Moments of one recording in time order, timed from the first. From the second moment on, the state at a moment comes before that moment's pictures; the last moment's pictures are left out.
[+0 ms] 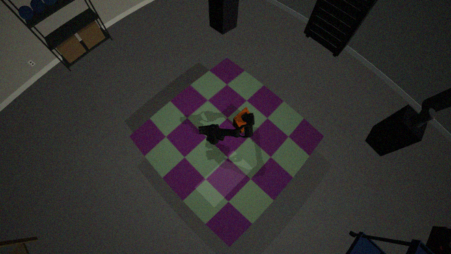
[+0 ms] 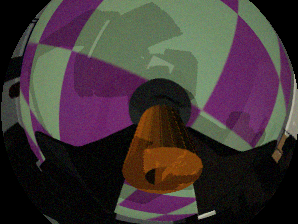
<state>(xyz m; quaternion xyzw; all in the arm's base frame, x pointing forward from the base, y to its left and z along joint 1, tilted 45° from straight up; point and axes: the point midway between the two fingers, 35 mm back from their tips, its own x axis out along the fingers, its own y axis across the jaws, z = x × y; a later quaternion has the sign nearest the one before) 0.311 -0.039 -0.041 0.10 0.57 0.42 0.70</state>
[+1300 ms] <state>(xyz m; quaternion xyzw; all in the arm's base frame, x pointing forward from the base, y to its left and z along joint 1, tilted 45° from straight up) 0.312 -0.039 -0.041 0.03 0.52 0.48 0.71</state>
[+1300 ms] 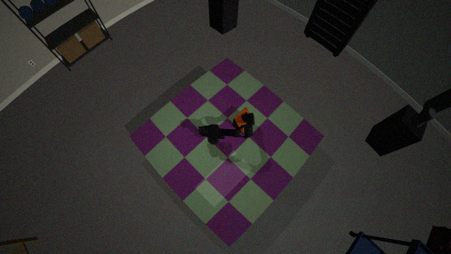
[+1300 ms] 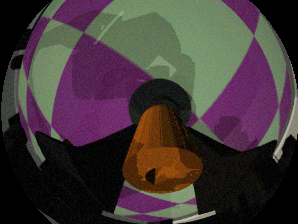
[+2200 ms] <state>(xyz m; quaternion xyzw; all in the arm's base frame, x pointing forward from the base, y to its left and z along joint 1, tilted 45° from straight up) 0.313 -0.040 -0.038 -0.03 0.49 0.52 0.71</state>
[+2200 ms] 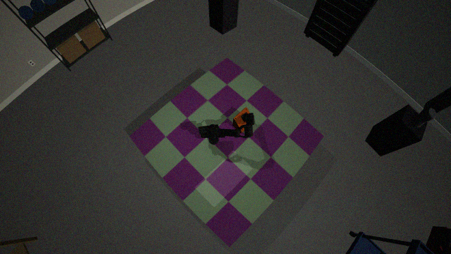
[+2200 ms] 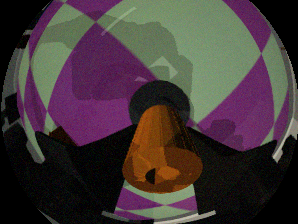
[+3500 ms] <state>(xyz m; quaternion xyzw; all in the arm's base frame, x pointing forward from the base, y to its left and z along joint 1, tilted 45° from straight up) 0.313 -0.039 -0.039 -0.12 0.42 0.57 0.70</state>
